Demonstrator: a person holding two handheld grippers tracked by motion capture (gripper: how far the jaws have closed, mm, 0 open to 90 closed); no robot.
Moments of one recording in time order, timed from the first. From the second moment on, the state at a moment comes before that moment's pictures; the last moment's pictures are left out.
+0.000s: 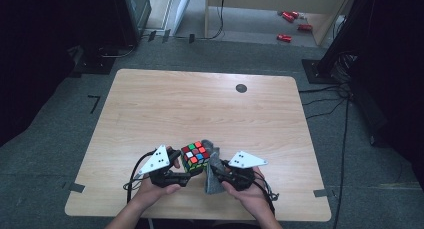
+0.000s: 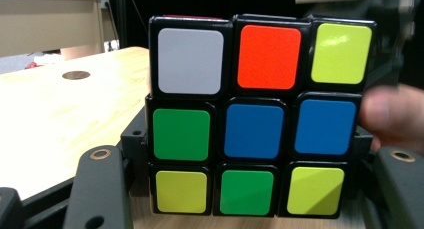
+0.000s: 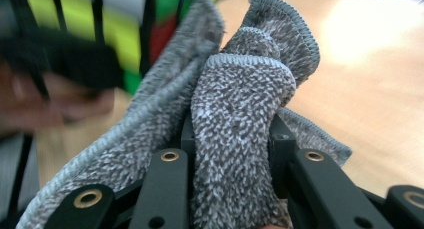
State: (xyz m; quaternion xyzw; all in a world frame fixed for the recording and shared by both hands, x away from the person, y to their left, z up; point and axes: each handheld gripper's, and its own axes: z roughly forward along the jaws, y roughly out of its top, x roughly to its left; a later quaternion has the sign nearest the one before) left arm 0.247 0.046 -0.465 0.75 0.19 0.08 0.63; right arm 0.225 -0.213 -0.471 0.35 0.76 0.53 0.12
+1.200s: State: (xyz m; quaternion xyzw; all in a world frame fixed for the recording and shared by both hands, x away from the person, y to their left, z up) left arm 0.246 0.043 -0.466 0.76 0.18 0.08 0.62; right arm 0.224 -0.217 -0.471 0.36 0.74 0.56 0.13
